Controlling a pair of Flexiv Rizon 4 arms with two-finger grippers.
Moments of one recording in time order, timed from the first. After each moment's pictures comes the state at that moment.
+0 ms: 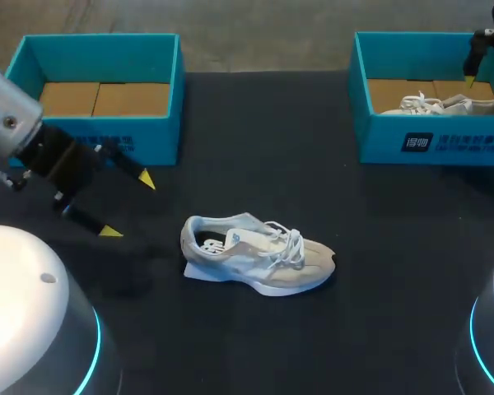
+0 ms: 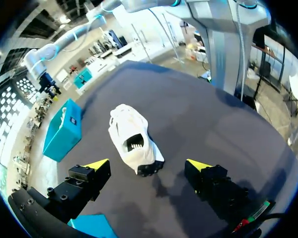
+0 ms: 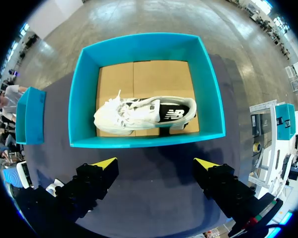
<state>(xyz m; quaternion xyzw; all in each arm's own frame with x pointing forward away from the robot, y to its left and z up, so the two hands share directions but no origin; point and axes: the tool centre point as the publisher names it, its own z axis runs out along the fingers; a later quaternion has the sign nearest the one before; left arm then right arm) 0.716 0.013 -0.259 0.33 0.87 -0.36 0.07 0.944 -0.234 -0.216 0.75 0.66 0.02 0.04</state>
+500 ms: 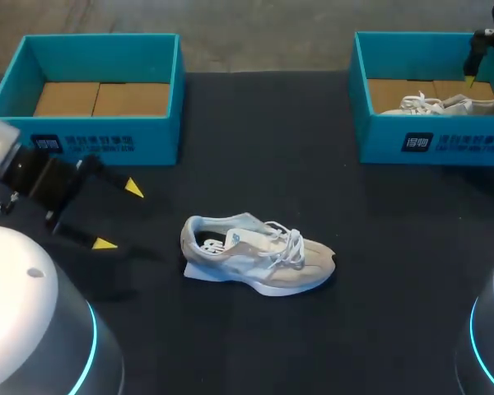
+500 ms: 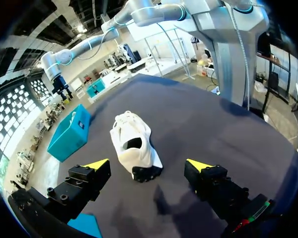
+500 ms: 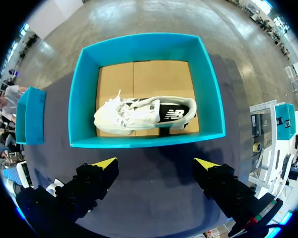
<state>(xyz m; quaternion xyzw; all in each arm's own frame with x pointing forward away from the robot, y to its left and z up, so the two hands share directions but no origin) 0.709 0.028 -0.280 0.29 0.85 -0.43 0.08 0.944 -0.234 -0.216 0.75 0.66 0.02 0.04</state>
